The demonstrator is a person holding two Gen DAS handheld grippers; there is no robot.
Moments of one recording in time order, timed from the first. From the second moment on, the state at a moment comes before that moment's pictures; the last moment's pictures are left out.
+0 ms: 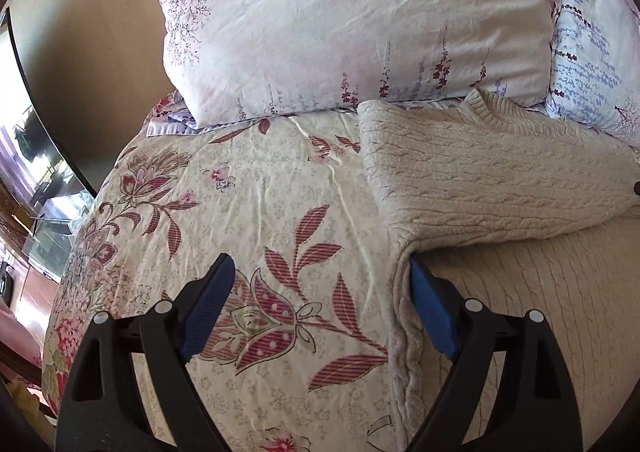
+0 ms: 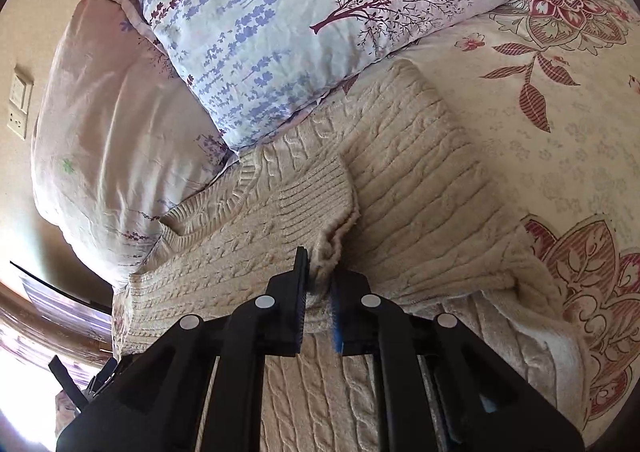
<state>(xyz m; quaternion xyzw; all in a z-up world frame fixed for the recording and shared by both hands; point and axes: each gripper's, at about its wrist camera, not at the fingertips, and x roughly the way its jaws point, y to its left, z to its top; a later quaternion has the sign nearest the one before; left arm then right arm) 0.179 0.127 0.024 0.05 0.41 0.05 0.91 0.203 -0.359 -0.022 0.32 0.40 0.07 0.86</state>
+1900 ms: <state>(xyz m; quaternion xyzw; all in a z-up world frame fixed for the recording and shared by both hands) 0.043 0.146 -0.001 -0.20 0.42 -0.17 0.87 0.009 -0.436 -0.037 0.33 0.41 0.18 0.83</state>
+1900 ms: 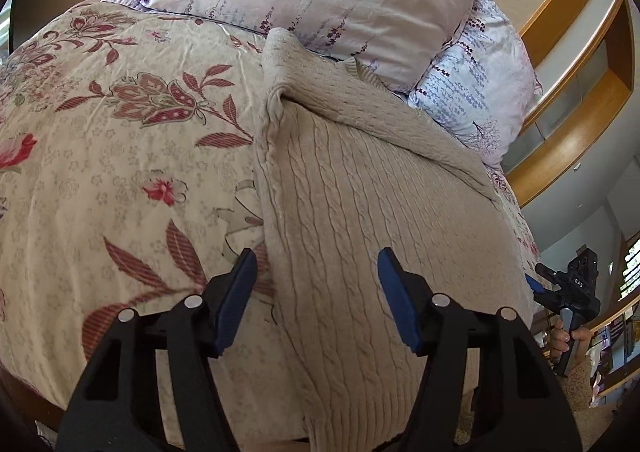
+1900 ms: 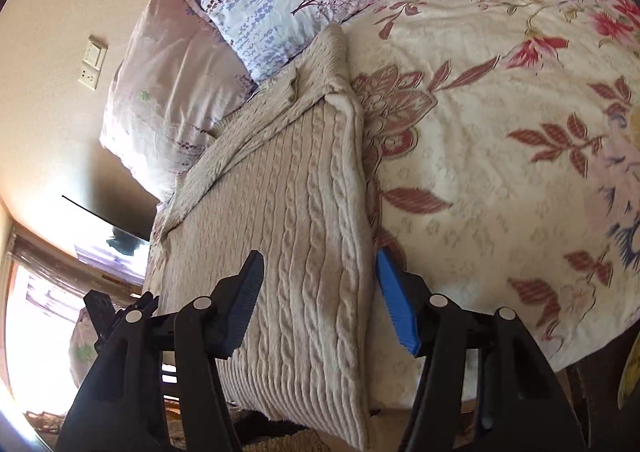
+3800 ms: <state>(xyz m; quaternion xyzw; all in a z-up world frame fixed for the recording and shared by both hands) 0.271 0.097 0.065 -0.15 0.37 -0.09 0.91 0.196 -0.396 0.022 0.24 0.28 0.09 0.92</state>
